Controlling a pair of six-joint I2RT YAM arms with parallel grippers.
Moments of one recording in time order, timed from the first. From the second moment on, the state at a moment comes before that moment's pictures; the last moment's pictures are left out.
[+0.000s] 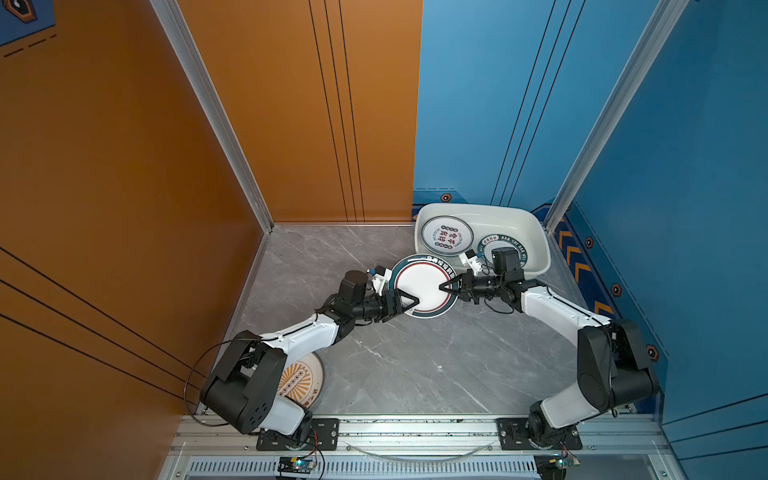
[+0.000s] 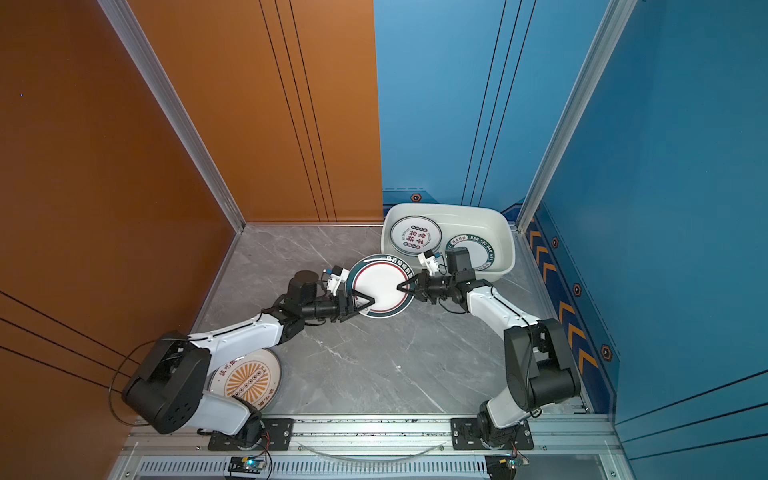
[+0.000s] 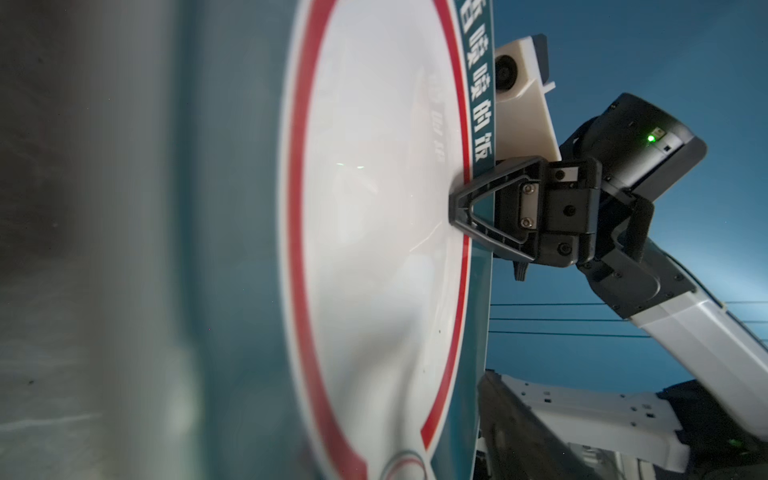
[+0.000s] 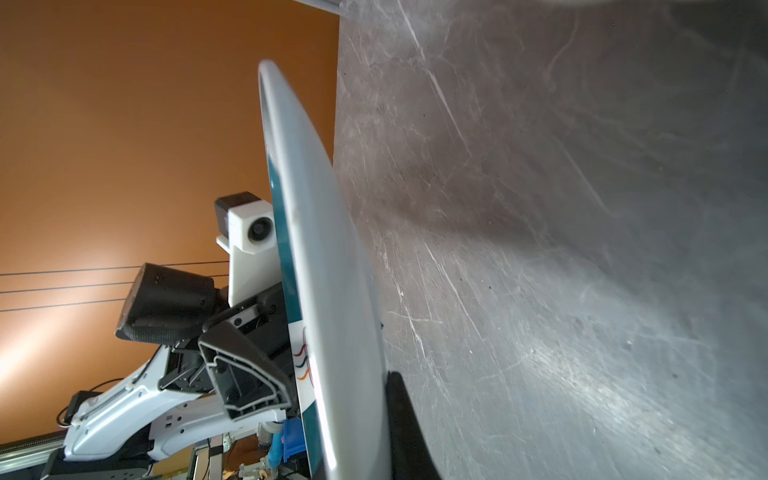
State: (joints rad) left arm -0.50 1.44 0.72 0.26 0.71 -0.91; right arm 0.22 1.56 0.99 -0.12 -0.96 0.74
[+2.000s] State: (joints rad) left arm -0.13 0.96 0.64 -0.27 0.75 -0.72; right arm 0.00 2.38 2.06 -0.62 -0.50 0.82
